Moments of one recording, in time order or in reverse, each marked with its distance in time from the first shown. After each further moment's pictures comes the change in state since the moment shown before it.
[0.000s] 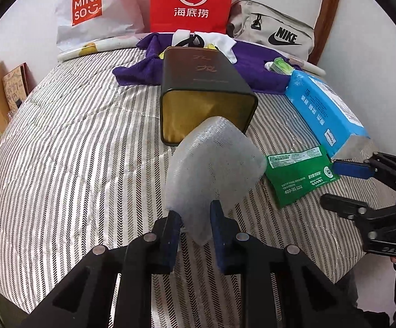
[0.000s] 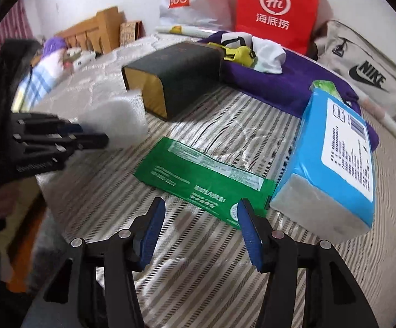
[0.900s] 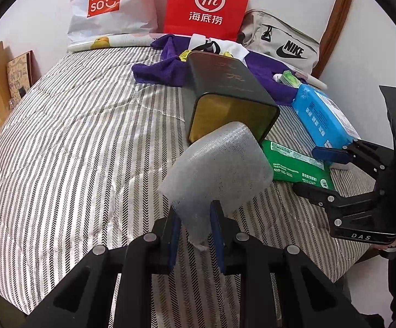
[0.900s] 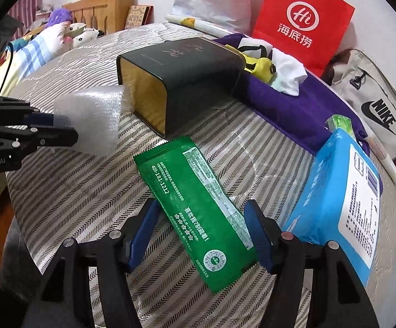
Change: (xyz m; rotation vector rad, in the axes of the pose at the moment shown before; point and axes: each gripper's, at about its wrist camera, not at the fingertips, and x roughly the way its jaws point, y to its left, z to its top) left arm -0.005 0.028 -0.005 -0.060 -0.030 -0.038; right arm 0.030 0.020 0.032 -0.135 0.005 -0.083
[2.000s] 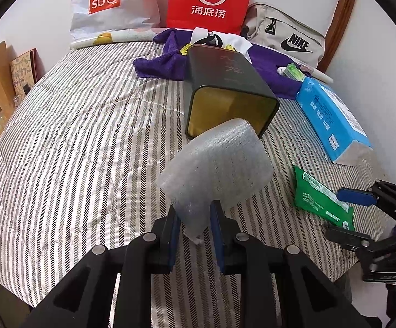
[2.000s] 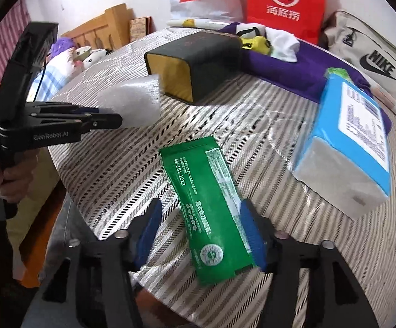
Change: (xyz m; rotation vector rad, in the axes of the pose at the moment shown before) left arm 0.001 -0.008 0.001 -0.007 0.042 0.041; right arm -0.035 0.000 -0.049 0.163 0.006 0.170
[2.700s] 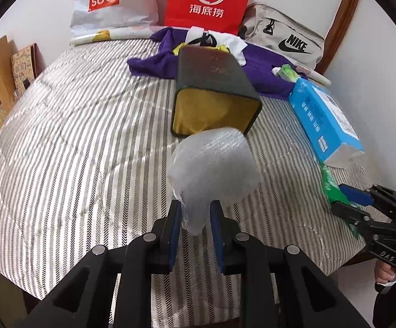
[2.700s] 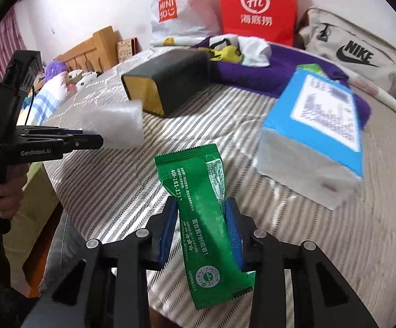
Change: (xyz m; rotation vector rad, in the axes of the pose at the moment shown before) left arm -0.011 -0.013 0.001 -0.016 0.009 -0.010; right arm -0.022 -0.032 -0.015 0.095 -0.104 -0.002
